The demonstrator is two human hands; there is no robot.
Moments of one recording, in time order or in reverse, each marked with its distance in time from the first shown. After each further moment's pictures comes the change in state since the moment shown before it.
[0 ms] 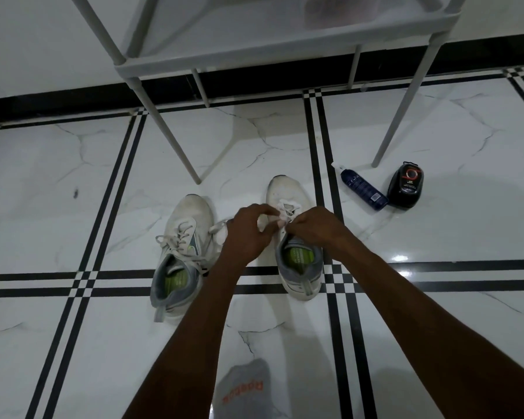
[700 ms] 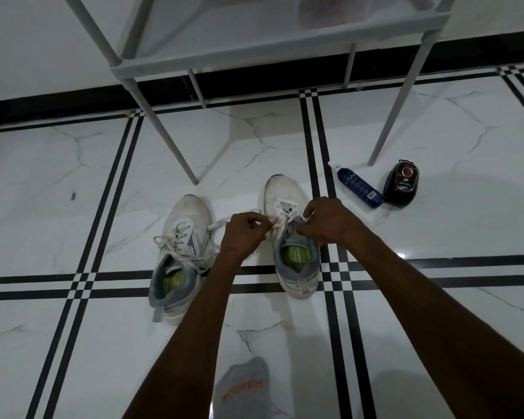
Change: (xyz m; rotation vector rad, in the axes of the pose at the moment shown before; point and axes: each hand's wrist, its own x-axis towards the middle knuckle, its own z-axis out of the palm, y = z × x) left_hand -0.001 0.003 0.002 -0.234 -0.037 -0.302; right_hand -0.008 0.005 -0.028 -0.179 0.006 -0.074
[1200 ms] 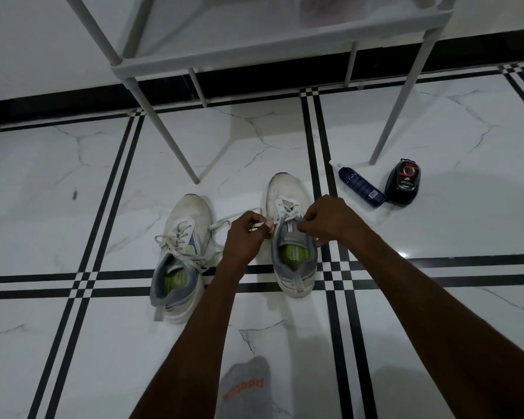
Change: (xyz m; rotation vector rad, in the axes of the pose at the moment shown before) left_hand -0.006 -0.016 0.009 -0.263 0.030 -0.045; right_hand 0.003 0.000 -0.001 -0.035 -0.048 0.020
